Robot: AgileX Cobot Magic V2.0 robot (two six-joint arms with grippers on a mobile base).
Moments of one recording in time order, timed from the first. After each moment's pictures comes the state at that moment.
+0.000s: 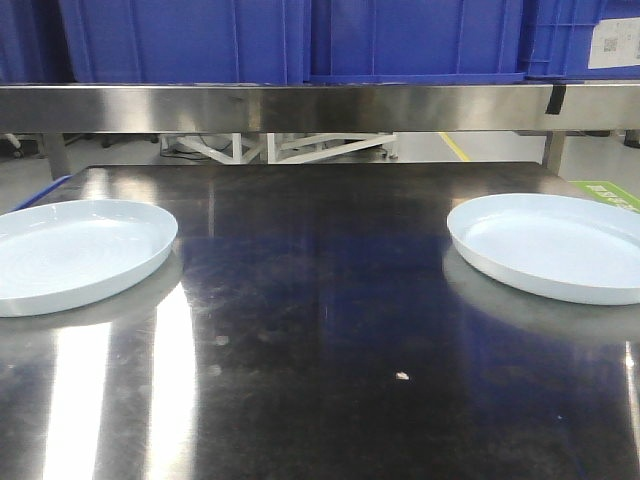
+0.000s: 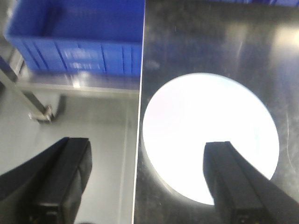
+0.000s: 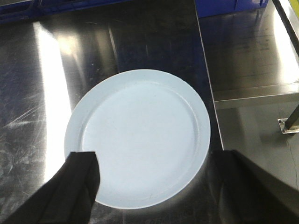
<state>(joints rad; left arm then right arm) 0.01 1.03 -0.91 -0.10 0.72 -0.02 0.08 0.93 -0.66 0.06 0.39 0.20</state>
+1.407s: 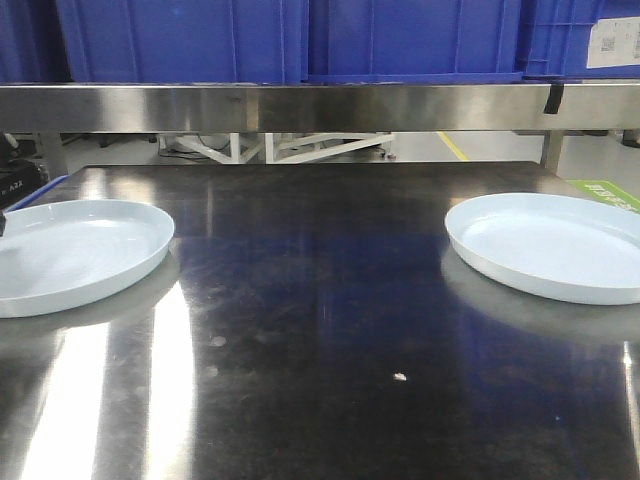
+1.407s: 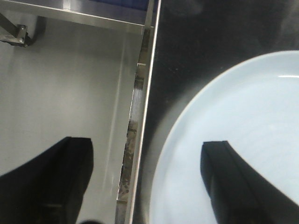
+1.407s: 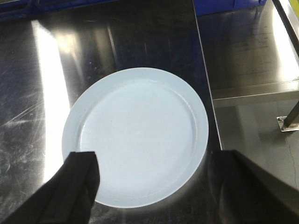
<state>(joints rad) 0.01 1.68 -1.02 -0.17 0.48 -0.02 0.08 0.93 -0.66 0.06 0.39 0.20</state>
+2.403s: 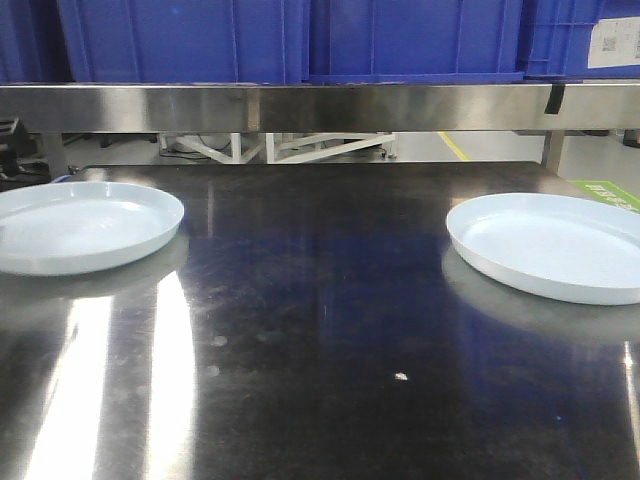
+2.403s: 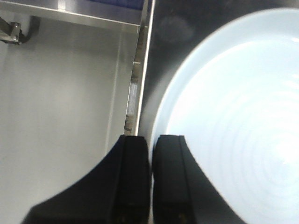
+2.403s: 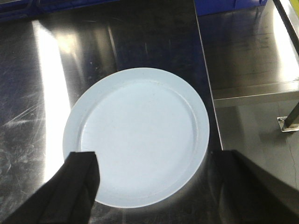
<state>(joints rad) 0.01 1.75 -1.17 -0.17 0.60 -0.02 0.08 0.93 -0.66 0.06 0.39 0.20</state>
